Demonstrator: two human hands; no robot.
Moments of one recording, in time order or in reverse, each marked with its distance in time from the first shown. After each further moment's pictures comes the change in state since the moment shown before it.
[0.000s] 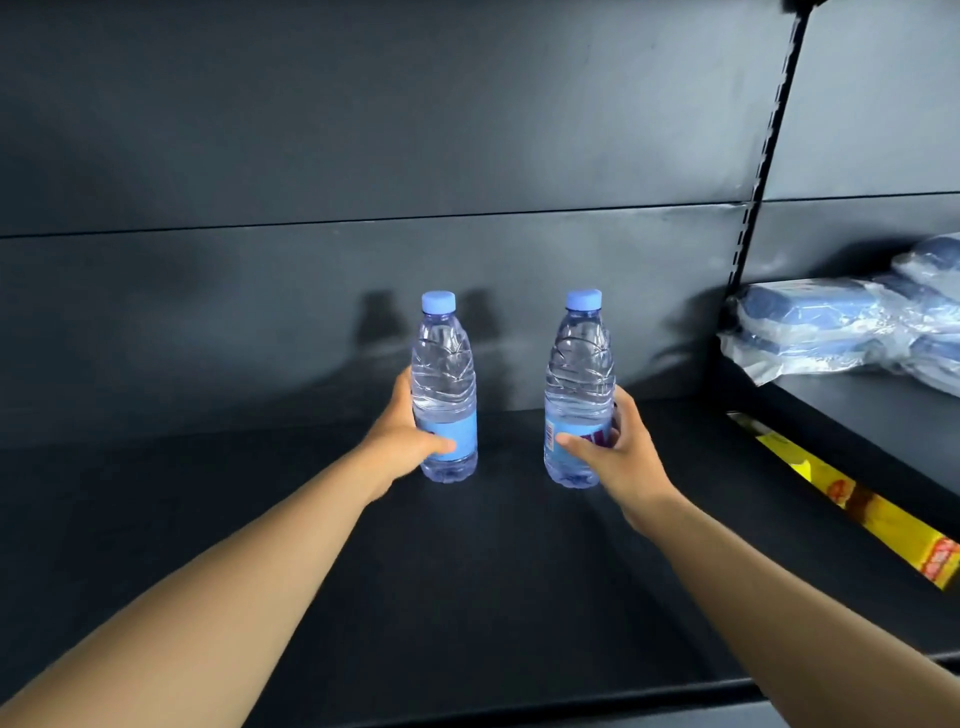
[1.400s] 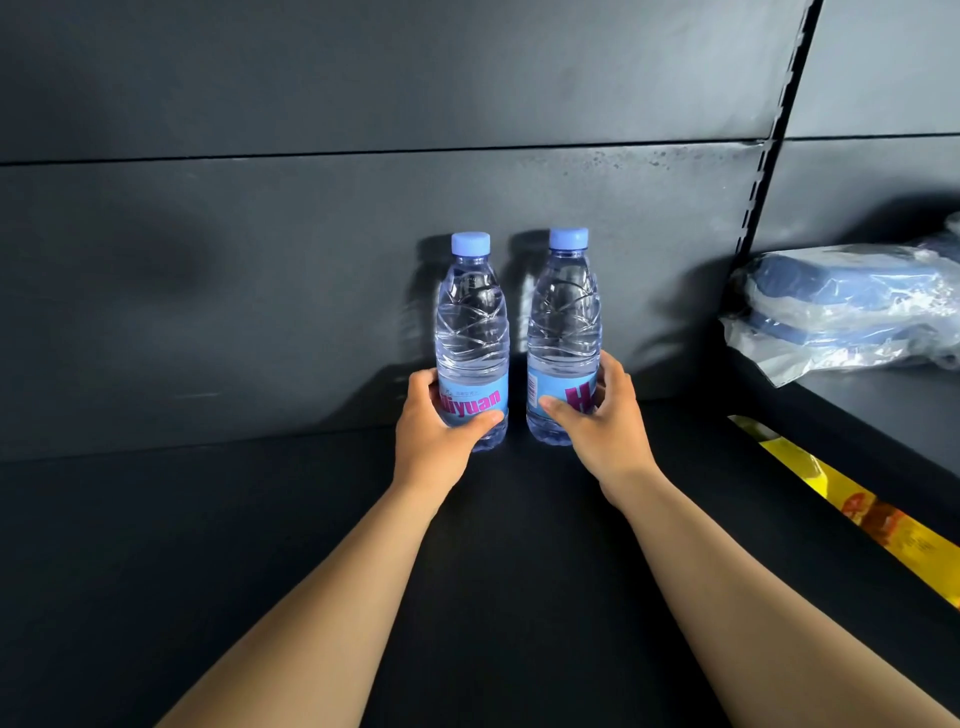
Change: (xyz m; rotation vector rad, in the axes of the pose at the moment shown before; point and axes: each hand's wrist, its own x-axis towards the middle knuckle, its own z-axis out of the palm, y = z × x) left_hand 0.084 -0.029 0.115 -0.065 0.327 0.132; right_hand 0.097 0.059 -0.025 -0.215 0.172 -0.091
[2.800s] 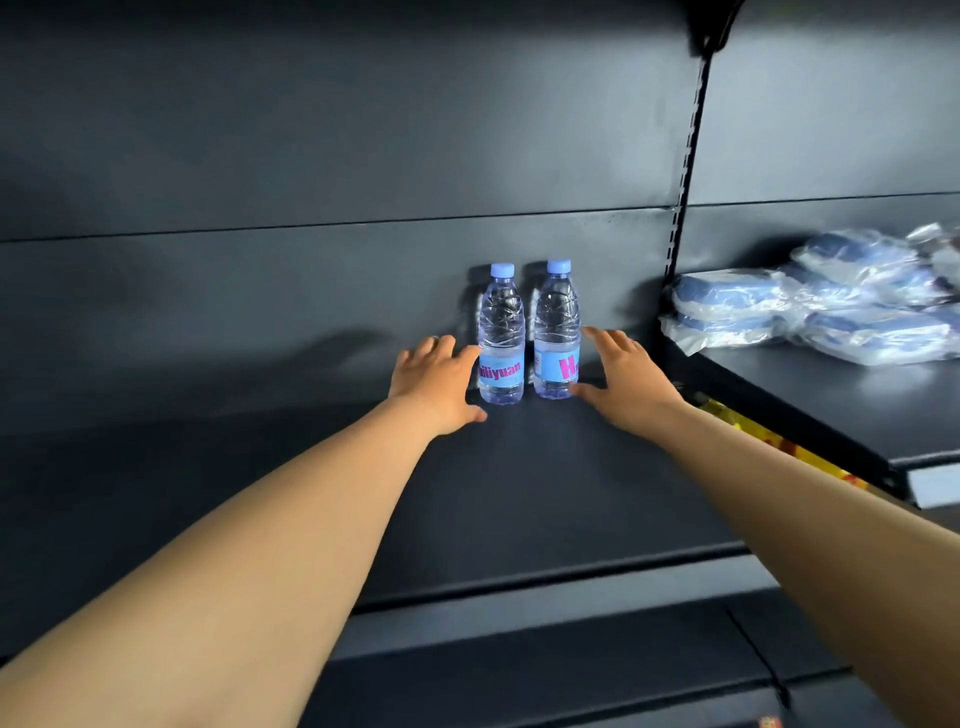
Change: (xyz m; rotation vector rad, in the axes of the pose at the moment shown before) left_hand -0.092 0.121 -0.113 1.288 -0.338 0.377; right_hand -0.108 -0.139 -0.066 -0.869 -0.240 -0.169
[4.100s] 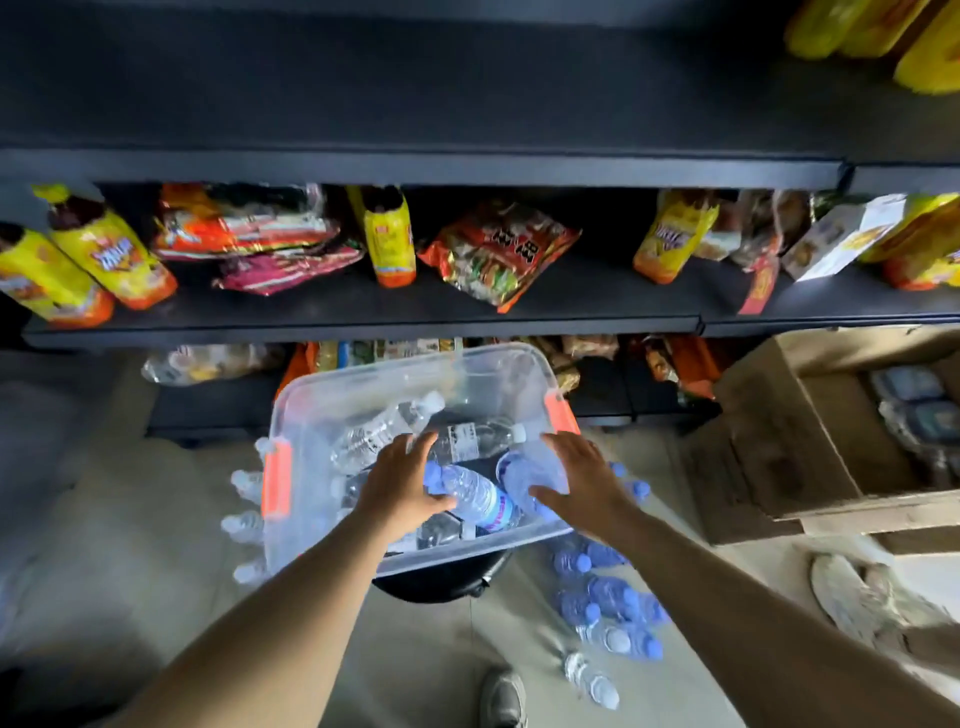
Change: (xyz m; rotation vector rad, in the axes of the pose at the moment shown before) left_hand -0.578 0.045 0.380 -0.656 -0.634 -0.330; right_hand -0.568 -0.001 0.326 0.092 -0.784 0.182
